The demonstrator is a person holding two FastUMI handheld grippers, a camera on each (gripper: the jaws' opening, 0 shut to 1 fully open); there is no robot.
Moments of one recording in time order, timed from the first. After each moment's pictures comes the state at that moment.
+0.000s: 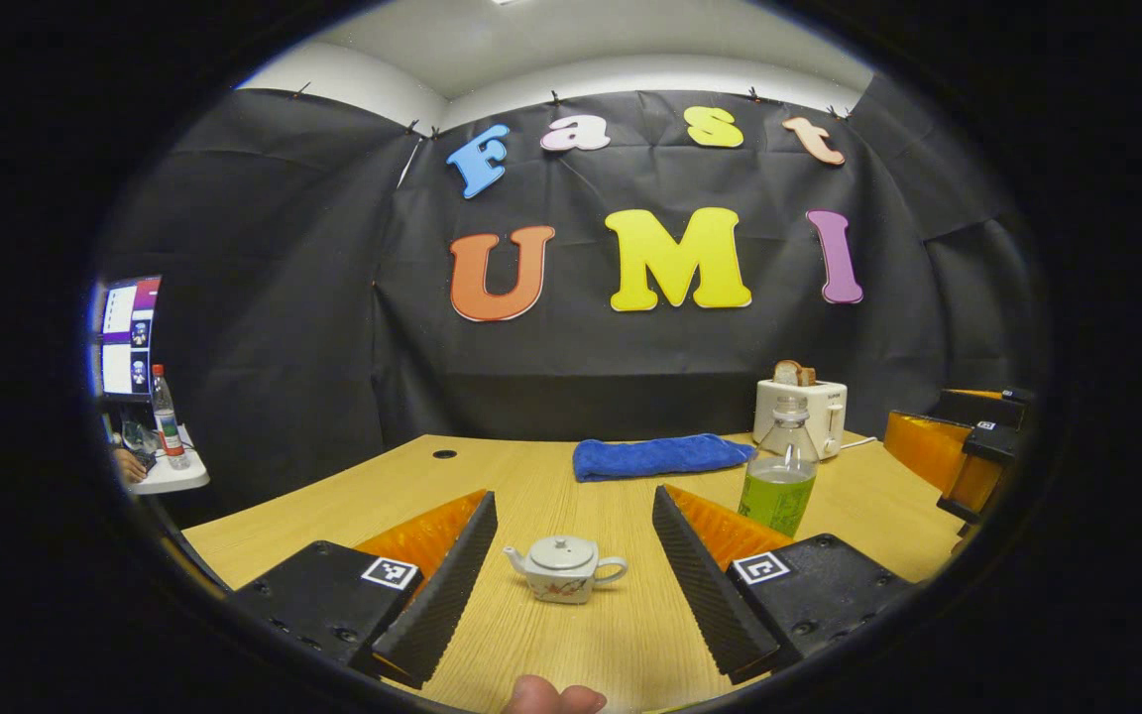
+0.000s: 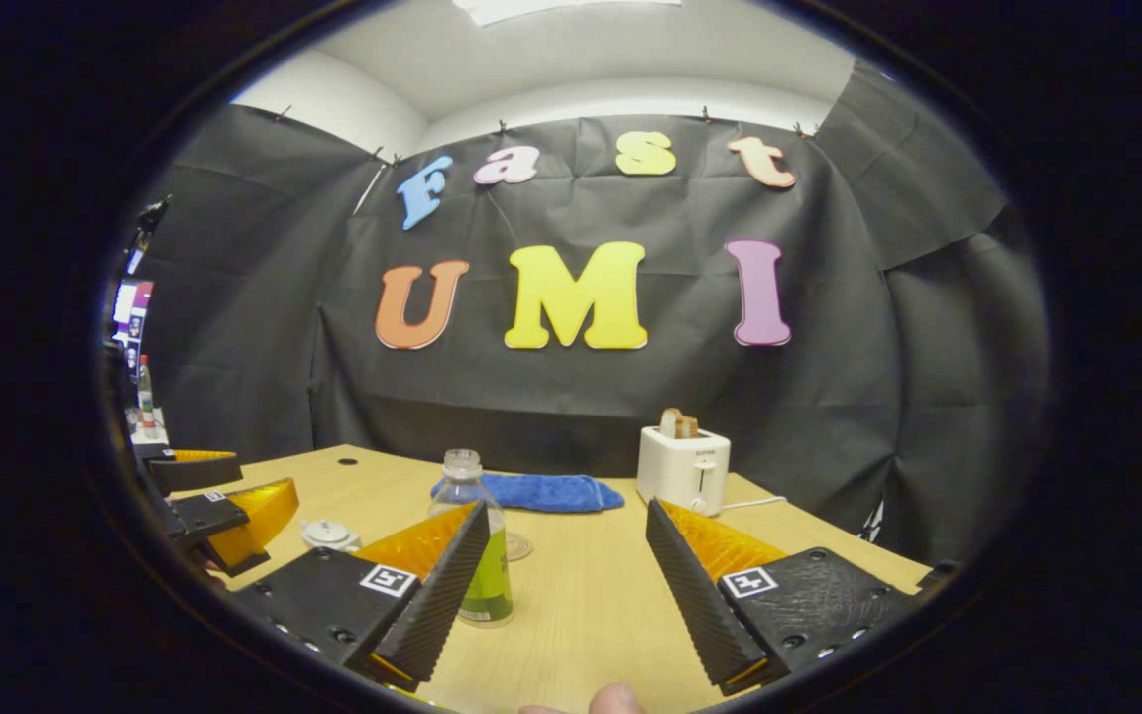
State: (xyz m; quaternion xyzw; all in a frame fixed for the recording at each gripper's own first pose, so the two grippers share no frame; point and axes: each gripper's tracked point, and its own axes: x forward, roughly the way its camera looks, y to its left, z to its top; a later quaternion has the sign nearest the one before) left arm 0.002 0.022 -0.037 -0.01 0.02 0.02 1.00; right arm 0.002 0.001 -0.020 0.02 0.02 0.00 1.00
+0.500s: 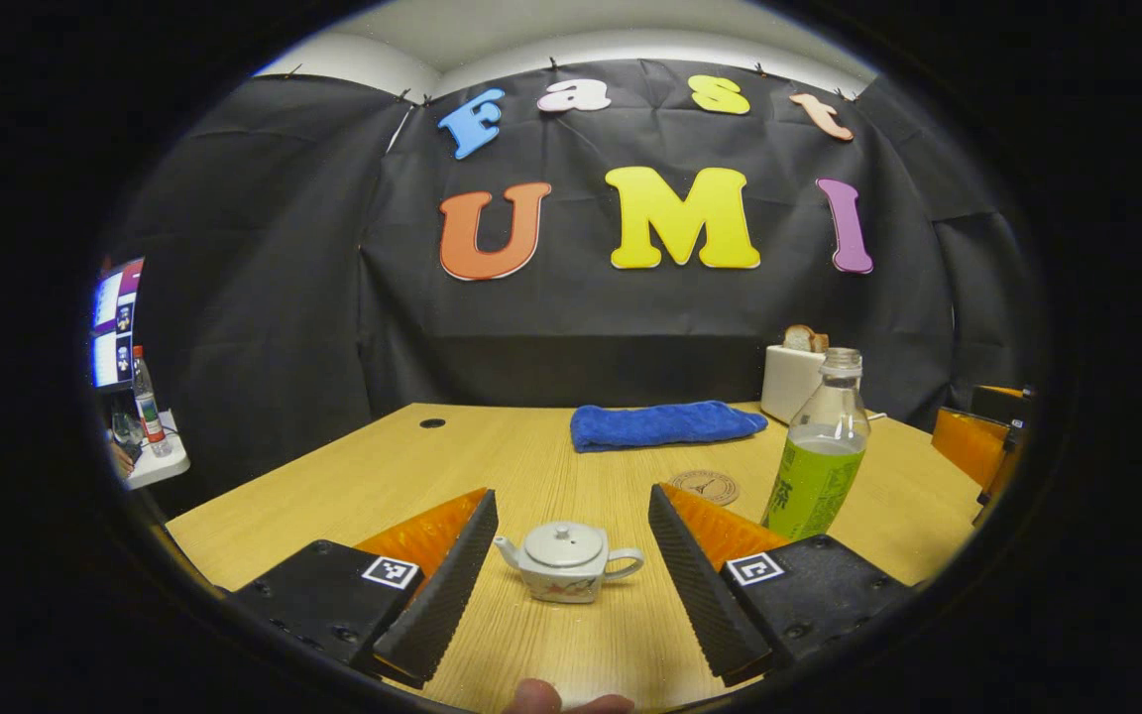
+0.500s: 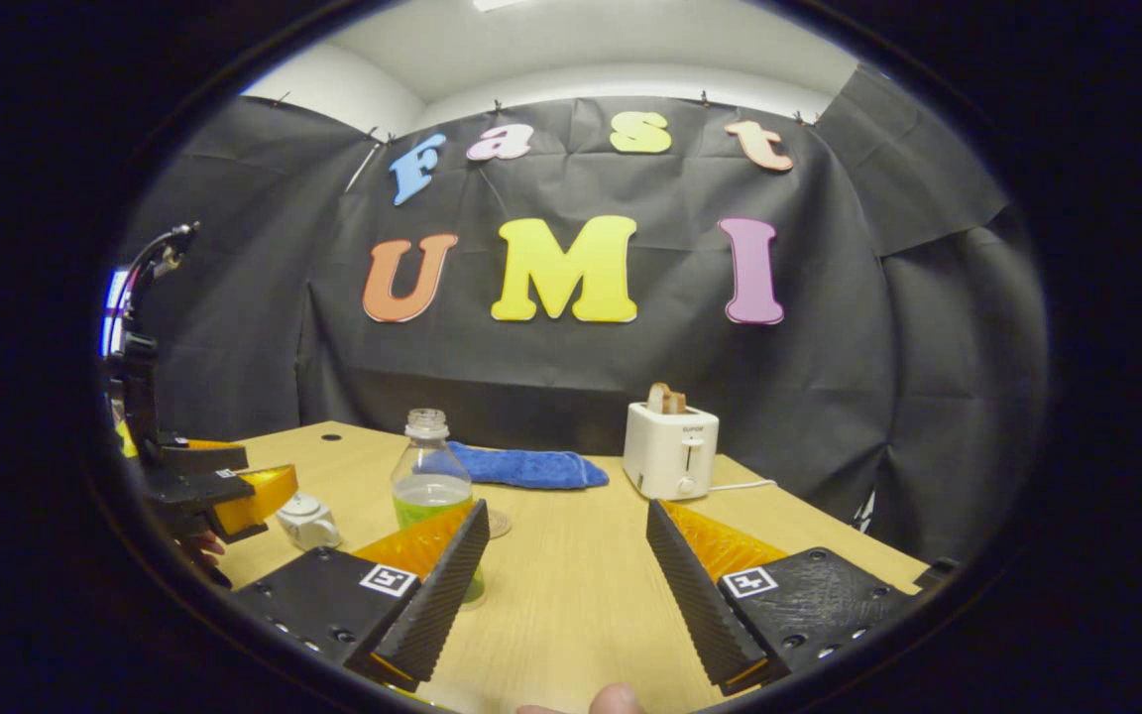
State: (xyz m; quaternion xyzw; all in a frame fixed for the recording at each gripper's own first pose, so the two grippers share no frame) left arm 0.048 0.022 -0.074 -0.02 0.08 0.00 1.00; right arm 0.011 -0.021 -0.042 0.01 0.04 -0.02 1.00
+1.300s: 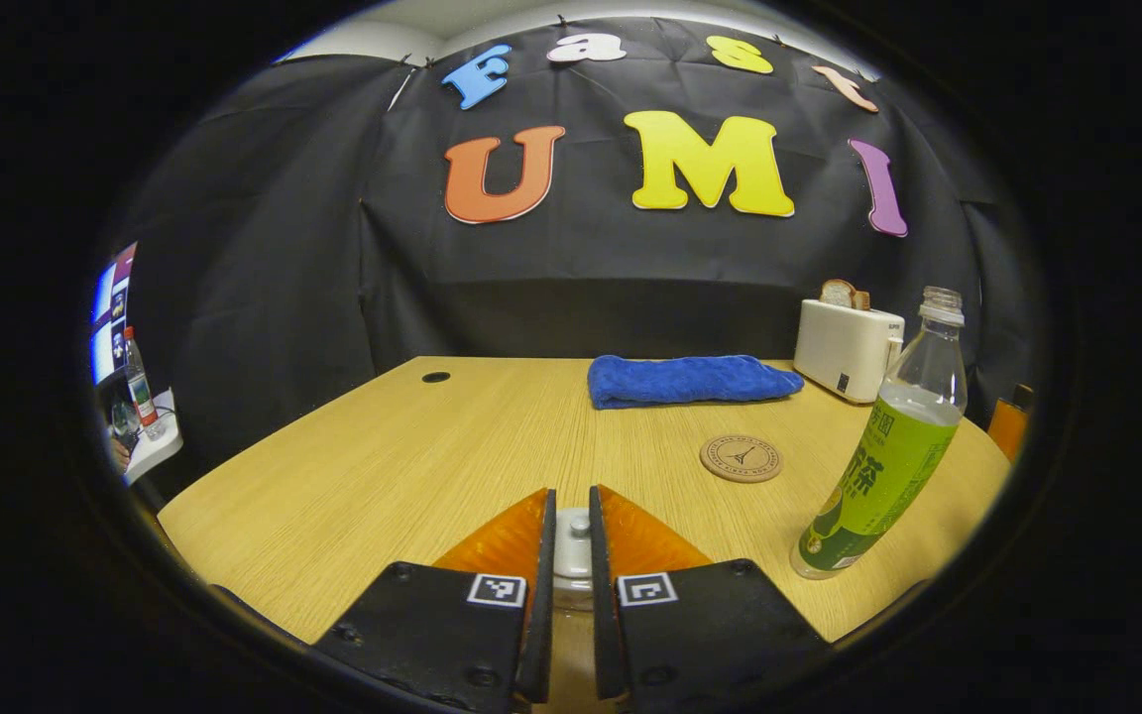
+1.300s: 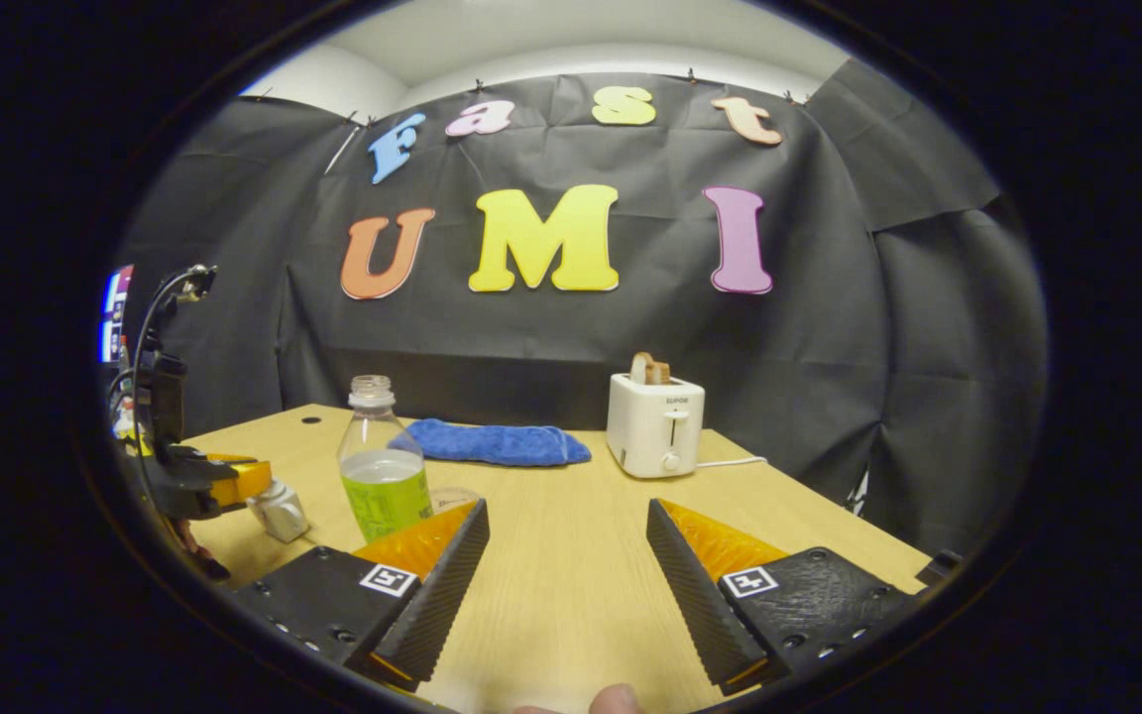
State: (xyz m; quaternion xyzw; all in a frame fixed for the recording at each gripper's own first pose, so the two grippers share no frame) left arm 0.082 0.028 -0.113 -0.03 0.15 0.02 0.99; right arm 0.029 -0.041 -0.065 0.02 0.08 -0.04 1.00
